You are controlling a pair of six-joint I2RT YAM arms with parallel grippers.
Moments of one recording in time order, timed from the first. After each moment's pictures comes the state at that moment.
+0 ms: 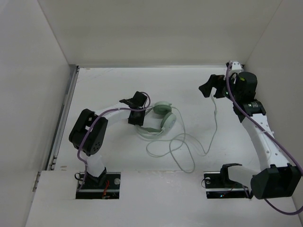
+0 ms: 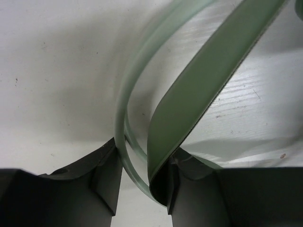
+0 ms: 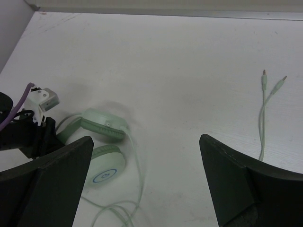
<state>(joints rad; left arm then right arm) -0.56 1.76 1.08 -0.51 -0.10 -0.31 0.07 1.15 1.10 -0.28 -0.37 0.18</state>
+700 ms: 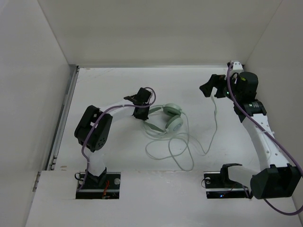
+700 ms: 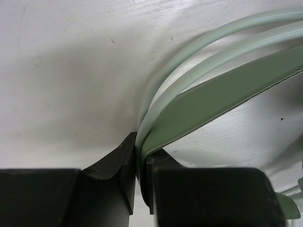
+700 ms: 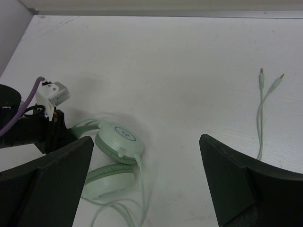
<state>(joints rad) -0.58 1.84 1.17 -0.42 -0.06 -0.31 0.05 1.14 1.10 -0.28 -0.38 0.19</state>
